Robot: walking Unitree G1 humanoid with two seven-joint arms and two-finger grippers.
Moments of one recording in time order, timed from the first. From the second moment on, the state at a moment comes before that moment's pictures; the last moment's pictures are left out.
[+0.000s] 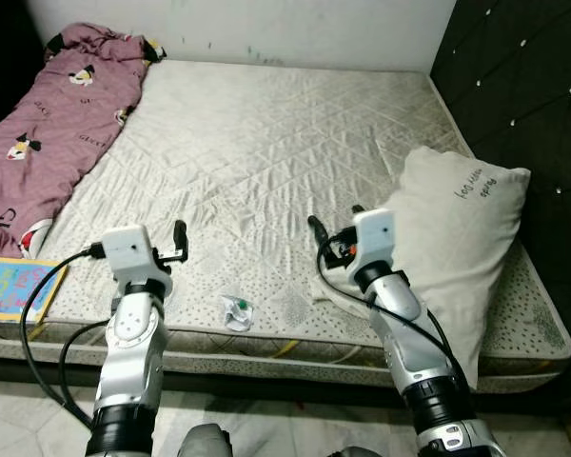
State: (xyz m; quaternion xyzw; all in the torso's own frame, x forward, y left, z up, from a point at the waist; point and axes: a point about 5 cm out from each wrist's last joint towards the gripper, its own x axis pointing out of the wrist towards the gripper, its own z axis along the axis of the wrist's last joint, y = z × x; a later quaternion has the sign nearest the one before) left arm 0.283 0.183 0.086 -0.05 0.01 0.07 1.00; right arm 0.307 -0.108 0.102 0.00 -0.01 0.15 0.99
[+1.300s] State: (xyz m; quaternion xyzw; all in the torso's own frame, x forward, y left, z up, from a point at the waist) left arm 0.288 0.151 0.107 -0.08 0.02 -0.02 1.00; right arm 0.290 -0.136 0.112 0.00 0.00 0.09 1.00
